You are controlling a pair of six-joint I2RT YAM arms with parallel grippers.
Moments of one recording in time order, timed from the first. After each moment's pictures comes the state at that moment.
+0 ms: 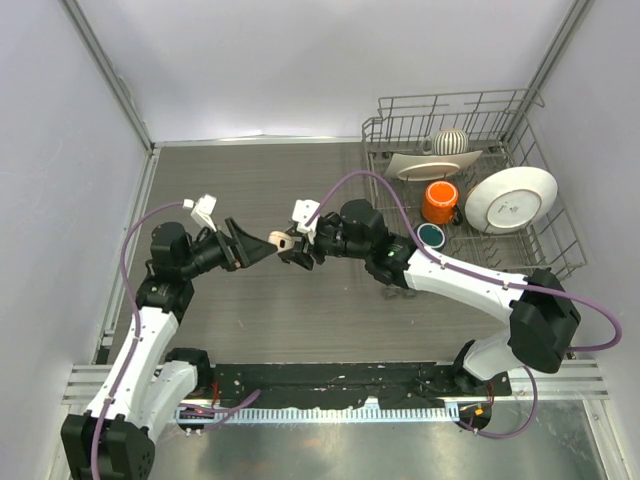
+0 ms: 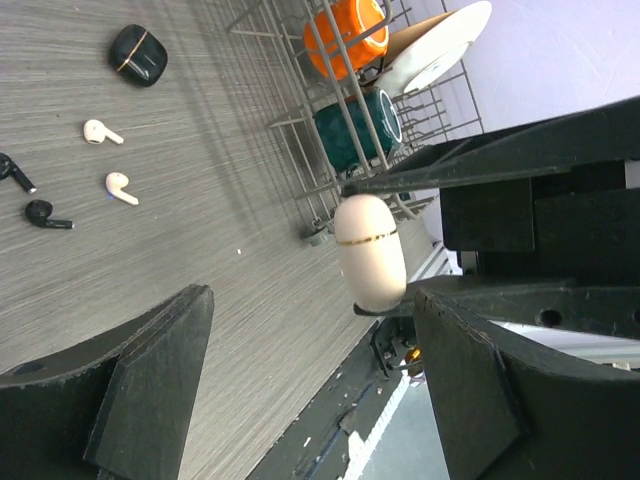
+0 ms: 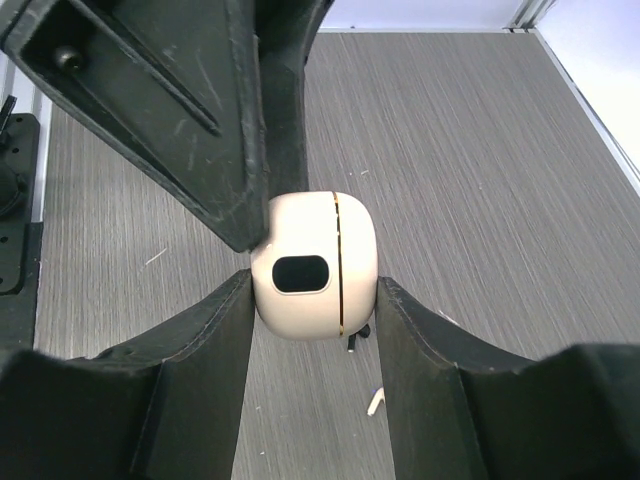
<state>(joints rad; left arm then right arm) -0.10 0.78 0.59 -0.09 0.77 -0.72 0.90 1.45 1.04 0.21 -0.38 -0.28</state>
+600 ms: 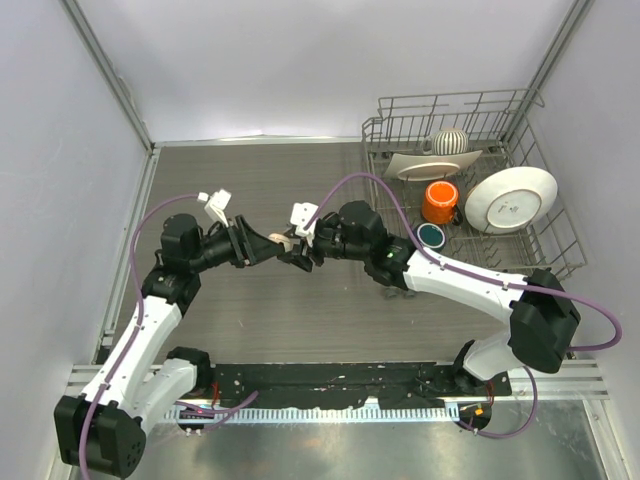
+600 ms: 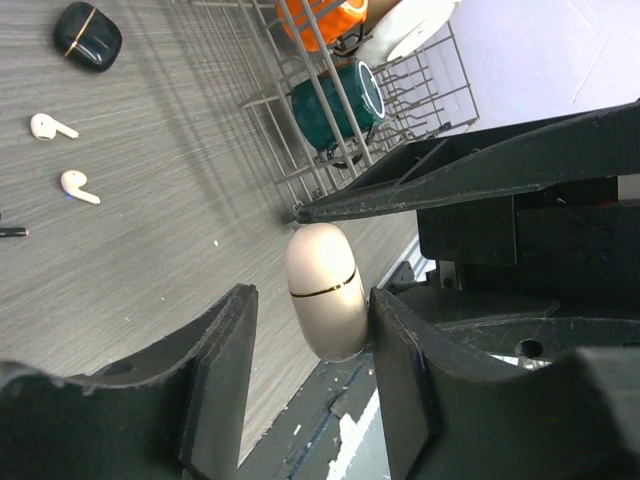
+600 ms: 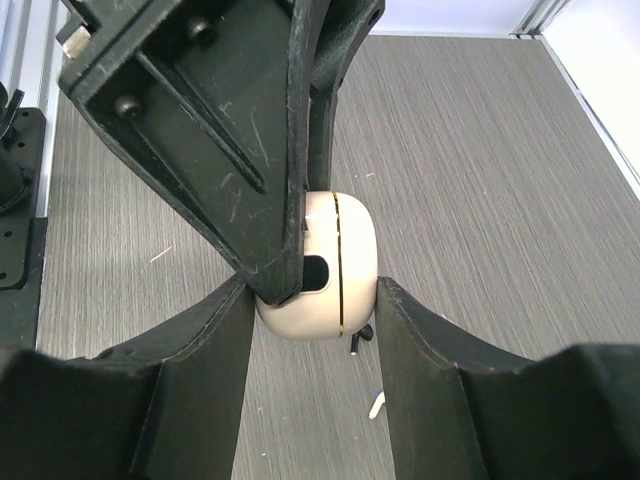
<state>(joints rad) -0.21 0.87 0.66 -0.09 0.75 -0.71 0.92 1.45 1.04 0.21 -0.39 -0.29</state>
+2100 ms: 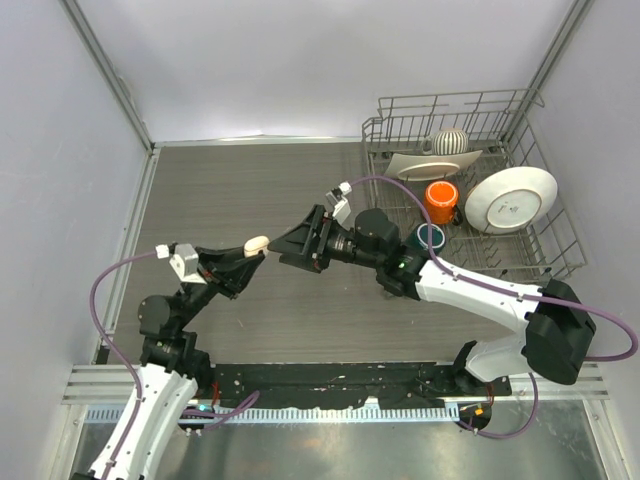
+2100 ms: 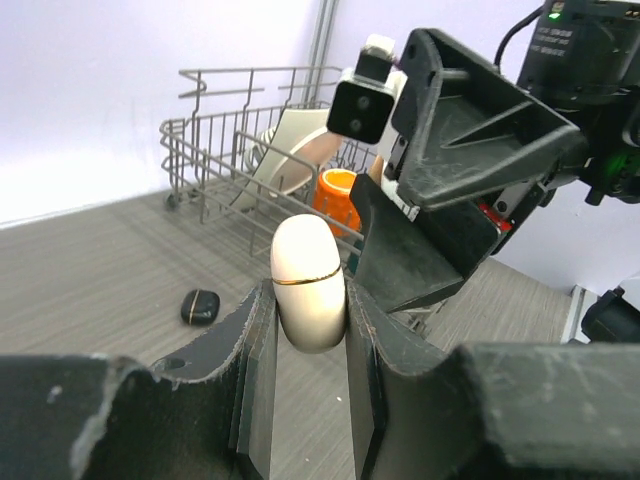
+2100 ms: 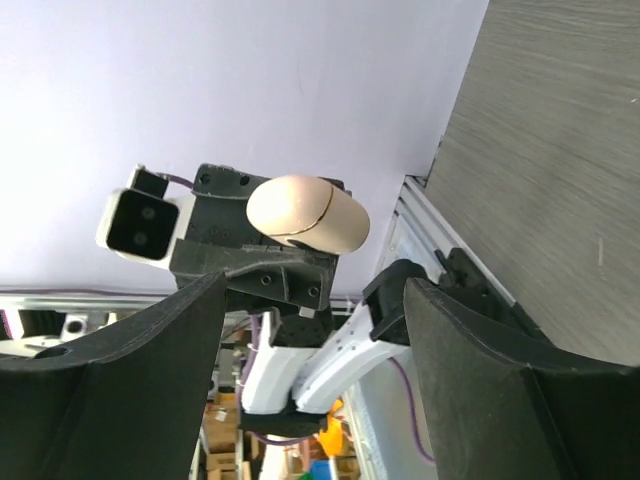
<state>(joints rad) -0.22 0.34 0.24 0.47 0.57 -0.44 0.92 1.36 0.93 0.34 -0.31 1.26</state>
